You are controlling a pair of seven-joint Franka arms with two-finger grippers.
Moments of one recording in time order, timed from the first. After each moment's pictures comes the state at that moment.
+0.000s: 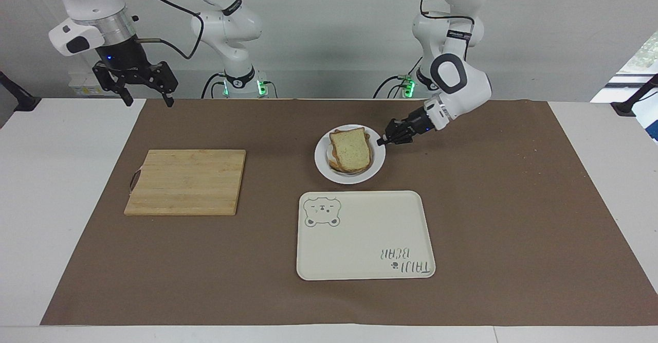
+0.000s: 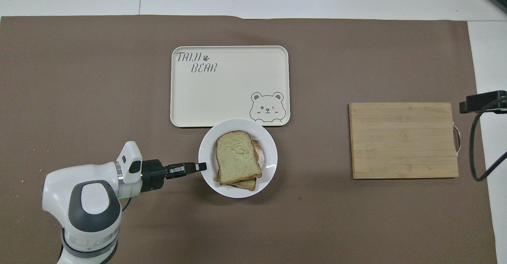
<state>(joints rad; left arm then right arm) -0.27 -0.13 -0.03 -2.52 -1.42 2.26 0.62 0.05 -0.06 -0.12 -1.59 0.00 1.60 -0.02</state>
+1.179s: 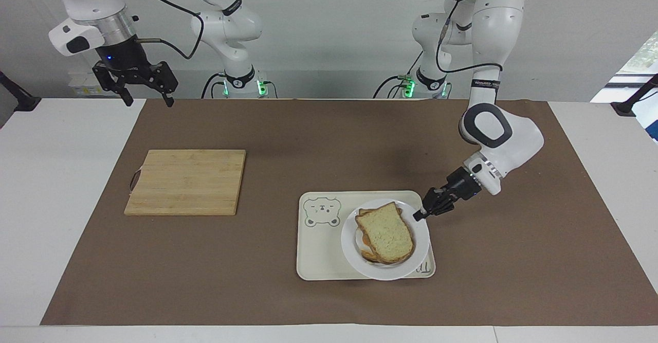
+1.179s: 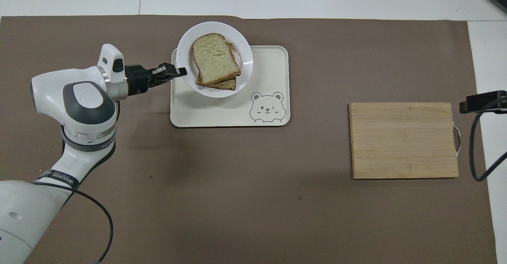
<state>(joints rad) -0.12 0.43 -0.11 -1.81 -1.22 2.43 0.52 0.05 -0.06 -0.12 -1.59 0.00 1.60 -0.02</state>
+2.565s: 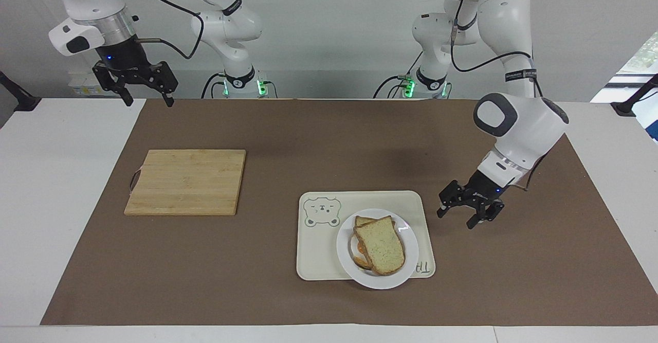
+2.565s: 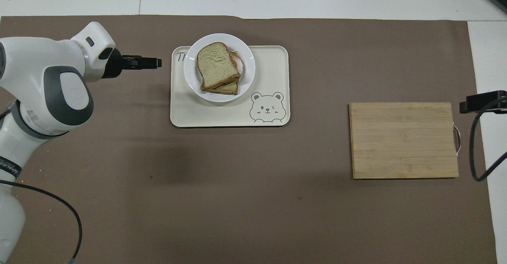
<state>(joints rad) -0.13 0.32 0.00 -1.72 -0.47 2.34 0.38 0.05 -0.06 -0.12 -1.59 0.00 1.60 -0.02</state>
